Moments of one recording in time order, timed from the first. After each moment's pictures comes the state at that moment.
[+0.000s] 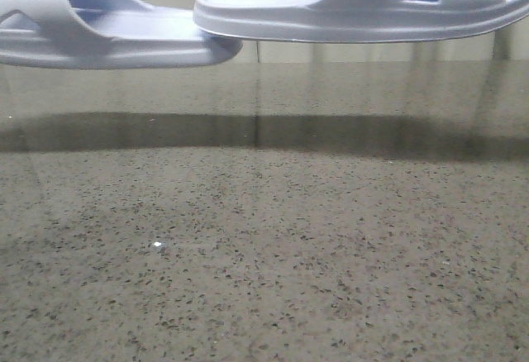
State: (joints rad) left arm 0.40 1.43 -0.83 -1.43 1.17 0.96; right arm -0.33 1.30 -0.75 1.50 1.09 -1.05
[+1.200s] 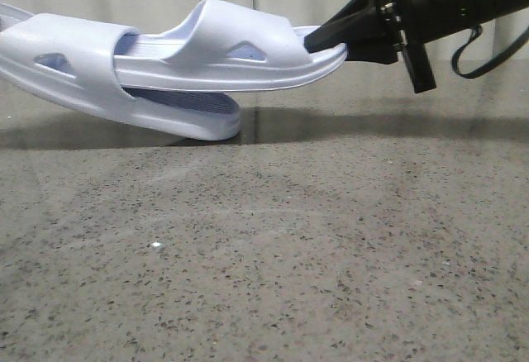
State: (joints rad) left arm 0.30 1.46 -0.83 -1.48 1.10 0.95; right arm 0.09 1.78 -1.14 1.52 0.97 -1.08
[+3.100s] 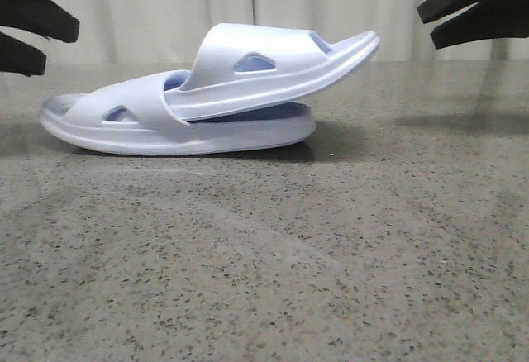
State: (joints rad) left arm 0.08 1.50 -0.92 -1.37 0.90 1.26; right arm -0.22 1.67 -1.21 1.18 1.19 -0.95
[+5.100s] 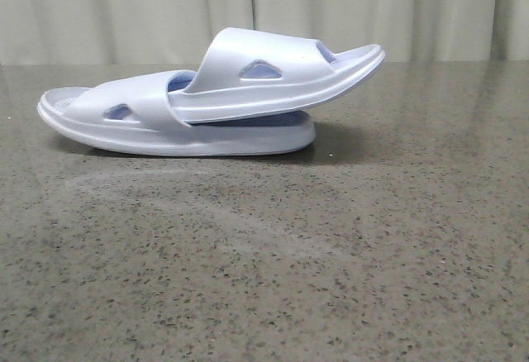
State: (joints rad) left arm -0.27 0.48 -0.34 -1.28 0.13 1.24; right arm 0.39 0.38 -0.19 1.25 0.04 -1.05
